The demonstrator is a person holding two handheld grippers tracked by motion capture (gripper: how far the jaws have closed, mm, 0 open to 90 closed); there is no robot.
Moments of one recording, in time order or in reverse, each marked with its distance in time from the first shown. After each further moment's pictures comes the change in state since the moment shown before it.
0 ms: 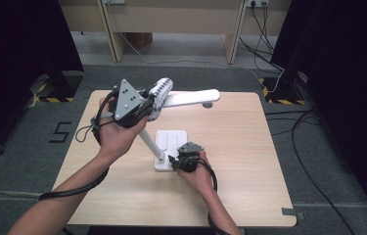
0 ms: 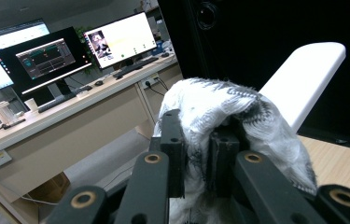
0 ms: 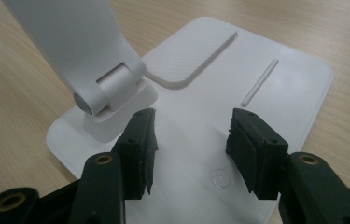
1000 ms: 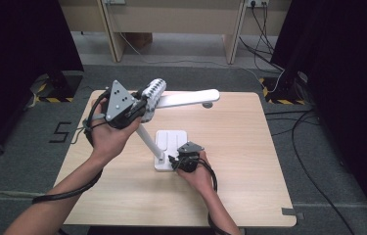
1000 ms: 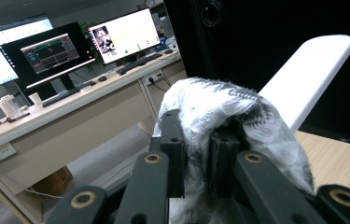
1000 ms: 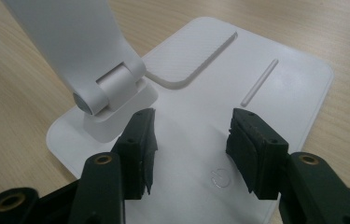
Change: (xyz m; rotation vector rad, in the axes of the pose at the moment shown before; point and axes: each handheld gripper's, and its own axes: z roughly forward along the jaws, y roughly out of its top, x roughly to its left) left arm 0.010 -0.005 -0.012 0.010 0.012 -0.017; right arm 0.000 0.000 0.000 -0.002 0.000 -0.001
